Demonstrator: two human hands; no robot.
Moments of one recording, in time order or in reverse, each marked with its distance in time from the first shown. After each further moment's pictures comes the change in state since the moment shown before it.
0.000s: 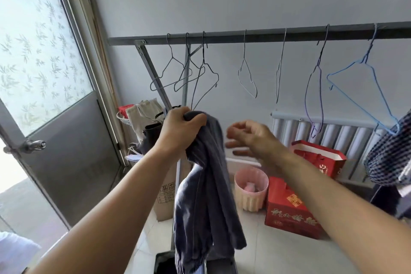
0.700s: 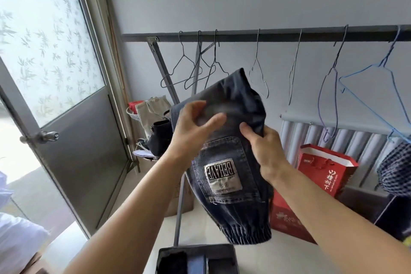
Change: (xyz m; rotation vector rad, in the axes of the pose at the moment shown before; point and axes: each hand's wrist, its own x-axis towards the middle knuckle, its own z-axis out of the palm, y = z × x) left_hand -0.011 -0.018 0.001 -0.076 -0.049 0.109; right_hand 0.008 0.014 0.020 0.184 0.267 -0.122
